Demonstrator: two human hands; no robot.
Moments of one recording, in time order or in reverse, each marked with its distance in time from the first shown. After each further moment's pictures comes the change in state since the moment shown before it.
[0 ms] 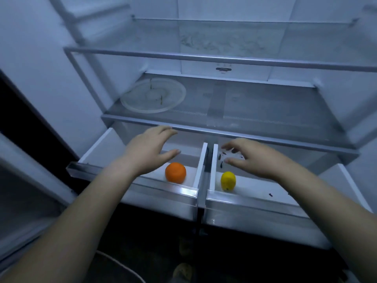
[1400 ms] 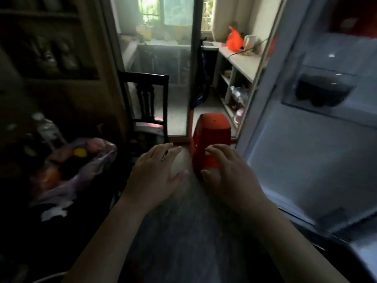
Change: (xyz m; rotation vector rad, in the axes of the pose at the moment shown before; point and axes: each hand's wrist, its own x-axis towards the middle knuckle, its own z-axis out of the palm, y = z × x) left_hand -0.631 -0.141 -0.111 0.335 0.484 -1.228; right_hand -0.072 -0.634 0.244 0.053 -0.054 -1.215
